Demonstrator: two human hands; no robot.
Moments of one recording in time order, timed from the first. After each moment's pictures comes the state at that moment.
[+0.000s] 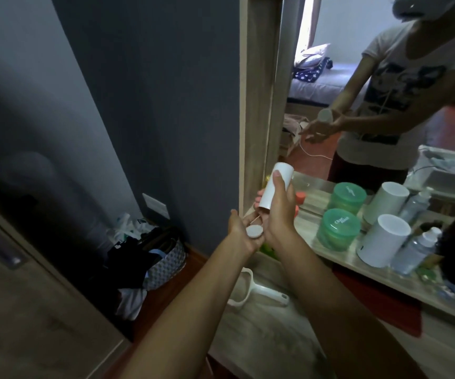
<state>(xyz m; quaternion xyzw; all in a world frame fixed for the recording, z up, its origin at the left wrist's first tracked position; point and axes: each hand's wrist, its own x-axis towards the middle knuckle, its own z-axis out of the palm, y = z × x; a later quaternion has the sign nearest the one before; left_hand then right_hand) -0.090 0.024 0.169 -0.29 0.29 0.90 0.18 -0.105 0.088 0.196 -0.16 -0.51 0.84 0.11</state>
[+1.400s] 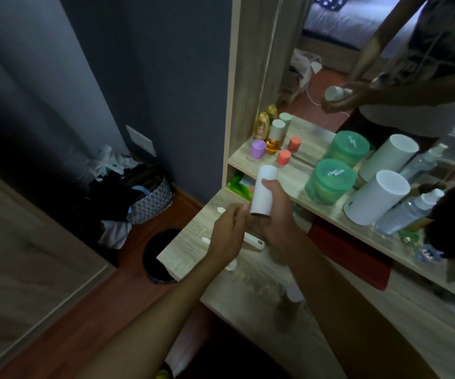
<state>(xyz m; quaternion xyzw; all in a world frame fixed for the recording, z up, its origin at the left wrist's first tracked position) -0.021 0.045 0.044 -0.08 0.82 0.57 -0.02 -0.066 0.143 0.089 -0.22 -0.48 0.84 -0.12</state>
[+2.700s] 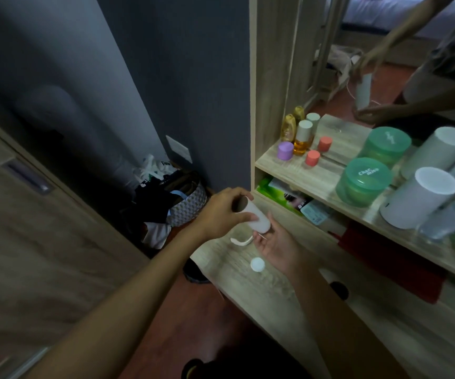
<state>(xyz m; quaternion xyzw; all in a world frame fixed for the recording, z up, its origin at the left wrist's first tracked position) -0.034 -0.029 0.105 0.07 0.93 0.36 0.02 -0.041 0.134 0.016 -0.25 -0.29 0.87 -0.32</state>
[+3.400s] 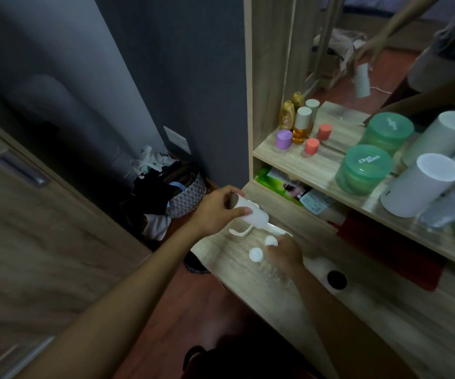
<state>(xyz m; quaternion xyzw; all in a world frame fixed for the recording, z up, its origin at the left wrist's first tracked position) -0.031 -0.033 0.078 -0.01 0.89 0.44 0.06 -0.025 0.157 -0.063 -0.09 -0.91 0.37 -0.18</state>
